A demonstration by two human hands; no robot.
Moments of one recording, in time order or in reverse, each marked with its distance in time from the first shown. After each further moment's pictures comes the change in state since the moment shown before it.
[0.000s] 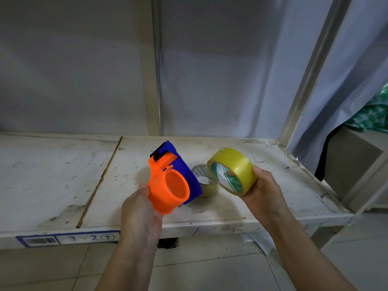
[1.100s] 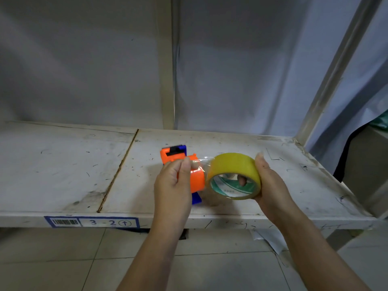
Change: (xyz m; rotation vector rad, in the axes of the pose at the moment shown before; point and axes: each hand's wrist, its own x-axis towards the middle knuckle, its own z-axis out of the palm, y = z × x) left_hand -0.022 -0.002 0.011 0.478 -0.163 0.576; right_hand -0.010 -0.005 0.036 -0.431 -0.011 0.049
